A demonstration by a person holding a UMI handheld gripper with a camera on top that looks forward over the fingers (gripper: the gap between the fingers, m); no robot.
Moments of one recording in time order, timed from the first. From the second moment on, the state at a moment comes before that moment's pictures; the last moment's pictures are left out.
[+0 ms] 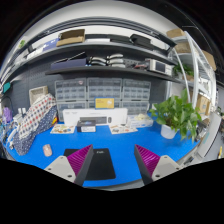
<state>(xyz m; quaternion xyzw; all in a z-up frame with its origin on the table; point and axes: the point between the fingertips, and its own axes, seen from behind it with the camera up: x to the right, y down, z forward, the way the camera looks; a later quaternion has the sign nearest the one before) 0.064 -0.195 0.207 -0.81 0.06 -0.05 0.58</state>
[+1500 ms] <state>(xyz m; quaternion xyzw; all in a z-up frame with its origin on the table) -0.290 0.034 -0.009 -0.91 -0.02 0.02 0.41</state>
